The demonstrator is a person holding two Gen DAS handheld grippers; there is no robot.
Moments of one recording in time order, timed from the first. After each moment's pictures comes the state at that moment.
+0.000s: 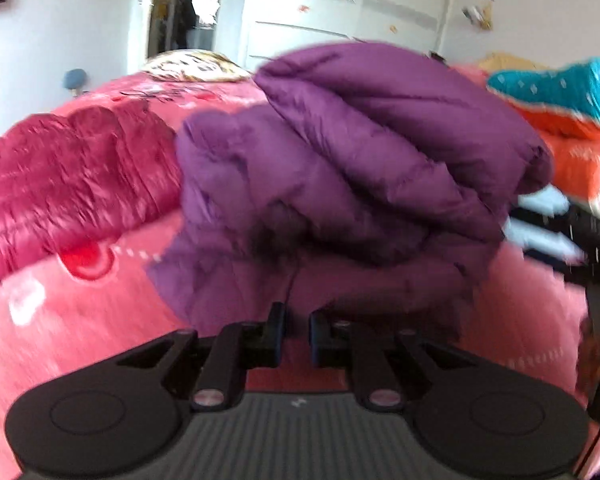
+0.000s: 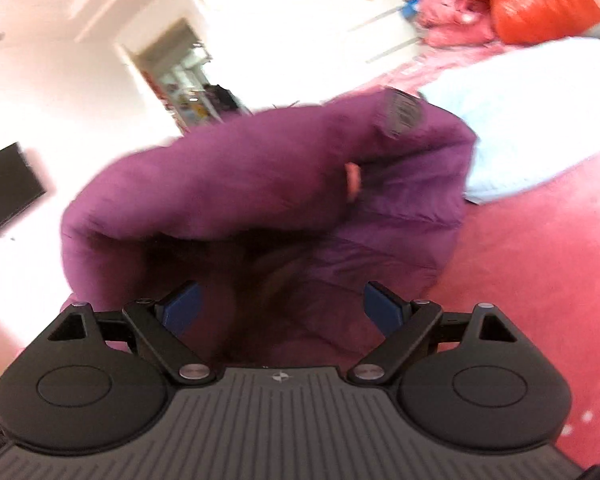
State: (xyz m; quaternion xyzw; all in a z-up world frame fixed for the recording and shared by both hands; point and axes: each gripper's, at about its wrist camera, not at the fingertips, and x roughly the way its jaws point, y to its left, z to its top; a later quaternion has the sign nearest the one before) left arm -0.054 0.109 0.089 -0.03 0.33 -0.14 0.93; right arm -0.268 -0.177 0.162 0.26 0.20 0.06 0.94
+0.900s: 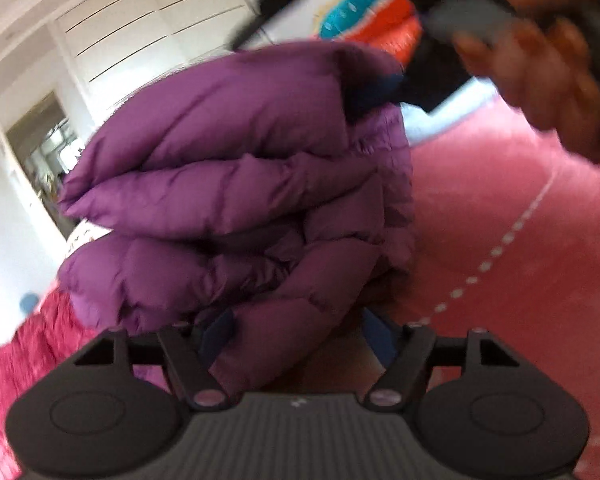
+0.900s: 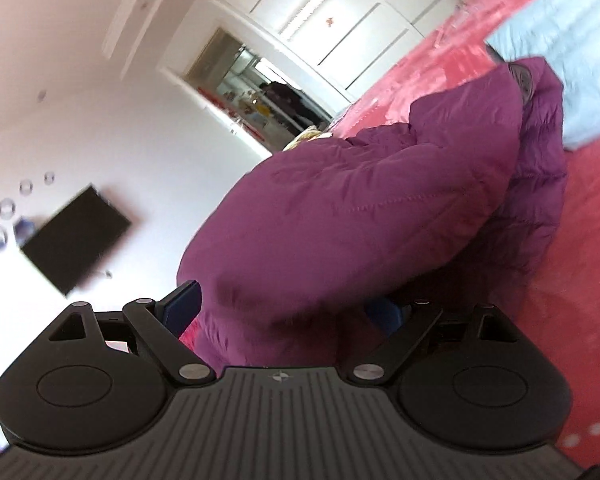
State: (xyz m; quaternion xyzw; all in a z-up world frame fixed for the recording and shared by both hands) left arm -0.078 0.015 0.045 0.30 0.18 -0.24 0.90; right arm -0.214 -0.175 0.165 0.40 0.18 0.17 0.88
